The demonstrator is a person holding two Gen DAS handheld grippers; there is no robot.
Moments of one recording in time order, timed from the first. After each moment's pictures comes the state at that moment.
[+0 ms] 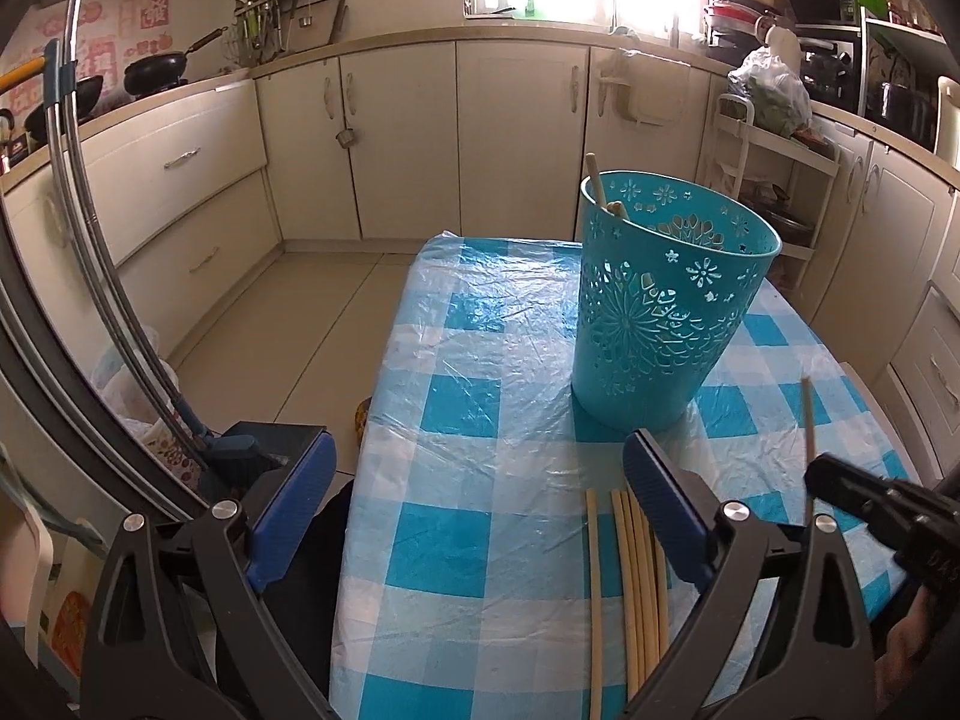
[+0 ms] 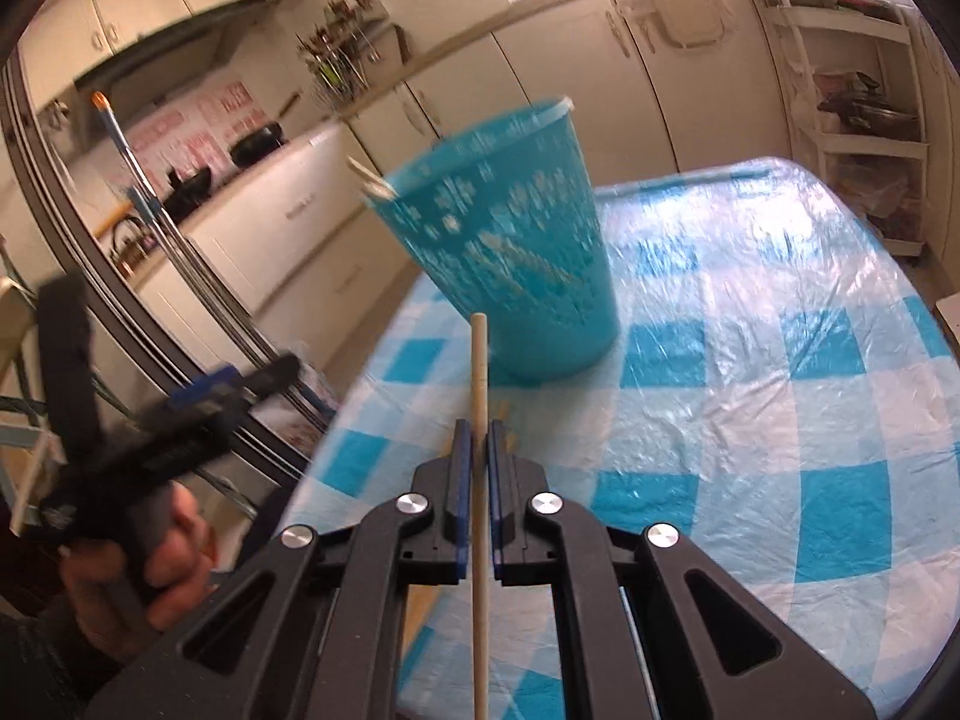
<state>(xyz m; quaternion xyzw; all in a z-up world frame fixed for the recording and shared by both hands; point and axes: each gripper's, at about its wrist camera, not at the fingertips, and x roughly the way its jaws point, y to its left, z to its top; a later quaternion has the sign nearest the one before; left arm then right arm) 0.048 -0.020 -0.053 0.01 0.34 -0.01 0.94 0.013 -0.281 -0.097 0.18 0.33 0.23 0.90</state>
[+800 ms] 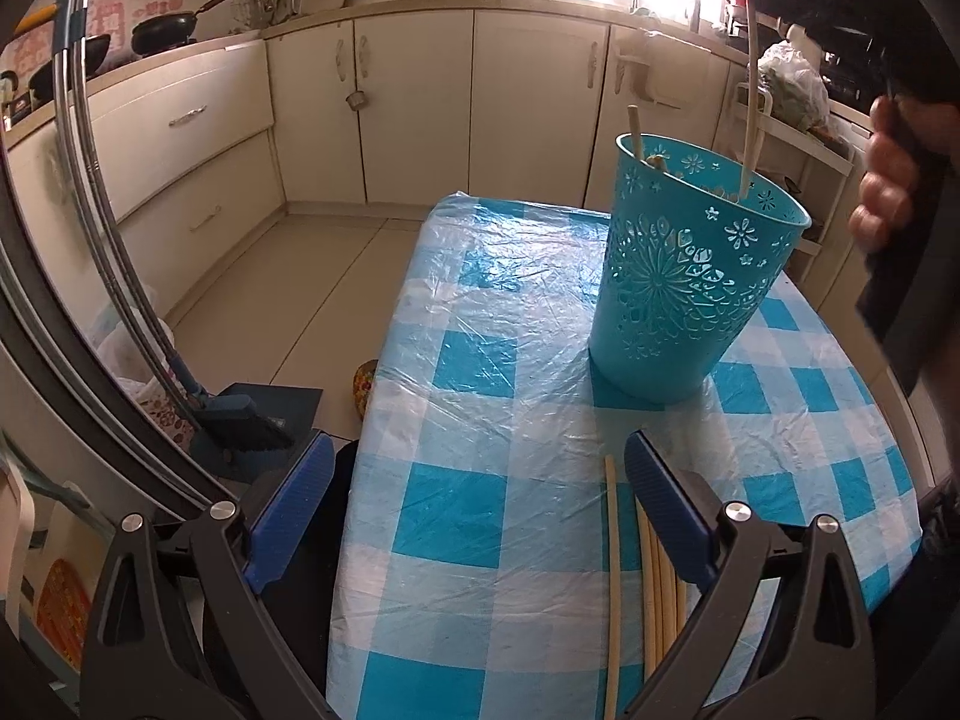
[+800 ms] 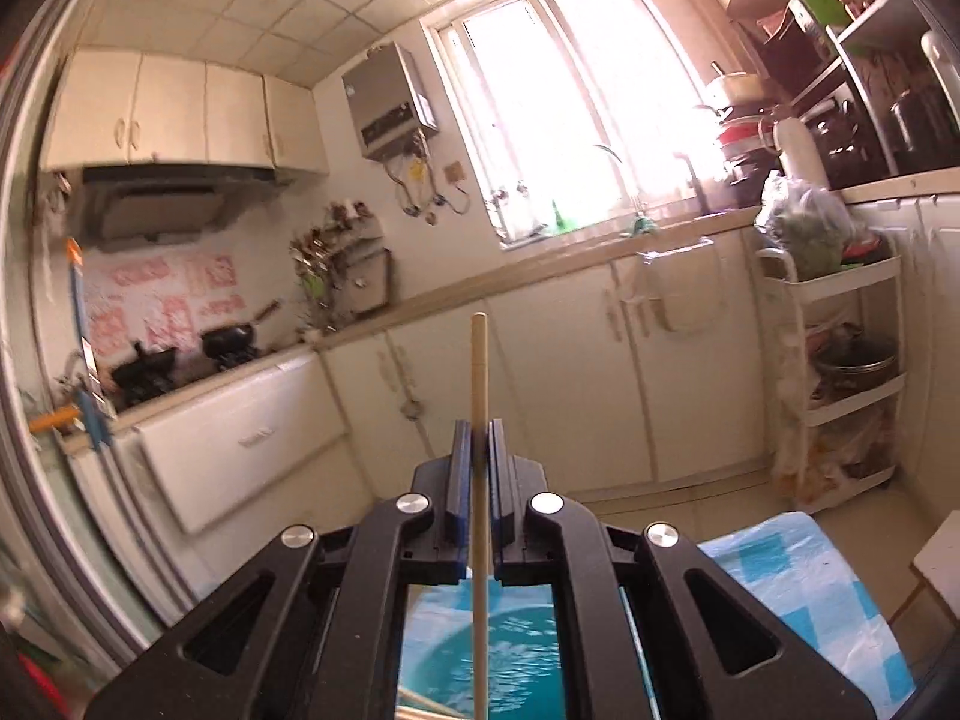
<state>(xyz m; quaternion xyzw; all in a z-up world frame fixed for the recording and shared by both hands) 0.050 -0.006 -0.073 -0.02 0.38 -0.01 0.93 0.138 -0.231 0.015 0.13 0.09 0.09 0.98</state>
